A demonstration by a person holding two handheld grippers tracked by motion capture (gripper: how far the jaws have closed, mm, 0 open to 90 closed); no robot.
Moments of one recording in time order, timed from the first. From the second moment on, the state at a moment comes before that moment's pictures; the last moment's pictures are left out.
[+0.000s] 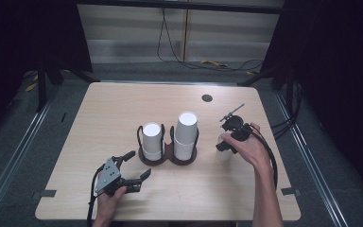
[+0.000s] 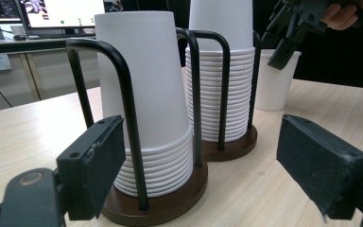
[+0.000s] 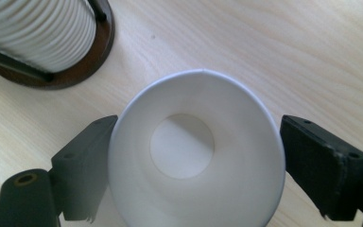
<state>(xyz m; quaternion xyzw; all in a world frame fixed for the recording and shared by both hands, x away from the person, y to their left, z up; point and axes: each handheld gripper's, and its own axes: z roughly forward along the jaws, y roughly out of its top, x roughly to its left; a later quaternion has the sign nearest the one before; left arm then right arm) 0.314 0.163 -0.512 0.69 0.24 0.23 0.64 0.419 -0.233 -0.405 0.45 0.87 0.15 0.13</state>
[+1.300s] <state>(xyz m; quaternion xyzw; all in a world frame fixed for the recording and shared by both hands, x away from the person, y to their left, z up) 0.315 0.164 -0.512 0.68 0.27 0.24 0.63 0.362 -0.242 -0.395 0.48 0.72 0.44 0.26</state>
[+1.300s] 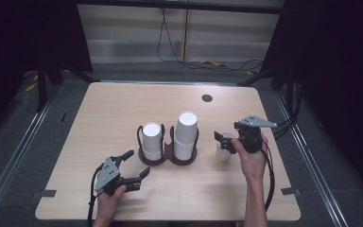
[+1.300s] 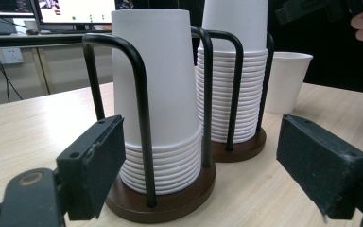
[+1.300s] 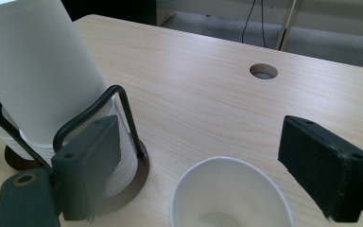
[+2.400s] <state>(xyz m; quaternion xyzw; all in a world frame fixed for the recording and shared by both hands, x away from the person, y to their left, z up) 0.314 0.164 -0.512 0.68 0.29 0.25 0.62 0.281 -0.162 -0.490 0.43 0.66 0.53 0.31</state>
